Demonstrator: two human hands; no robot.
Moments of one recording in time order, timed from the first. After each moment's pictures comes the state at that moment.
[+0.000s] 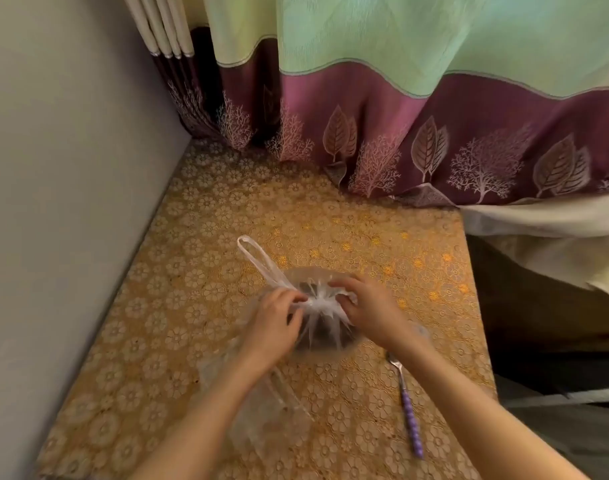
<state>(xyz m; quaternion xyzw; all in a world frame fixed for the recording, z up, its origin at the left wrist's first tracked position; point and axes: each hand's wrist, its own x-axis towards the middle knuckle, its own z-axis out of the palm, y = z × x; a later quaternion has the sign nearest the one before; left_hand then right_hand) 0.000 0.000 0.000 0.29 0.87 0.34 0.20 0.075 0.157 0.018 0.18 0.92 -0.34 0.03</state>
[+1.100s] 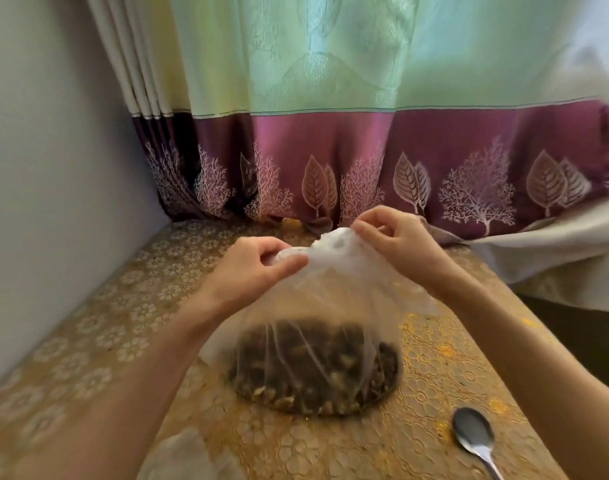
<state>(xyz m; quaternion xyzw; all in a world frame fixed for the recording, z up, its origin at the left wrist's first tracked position) -0.078 0.046 -0.046 0.42 0.79 0.44 0.03 0.035 0.229 -0.042 0.13 0.84 -0.42 -0.30</state>
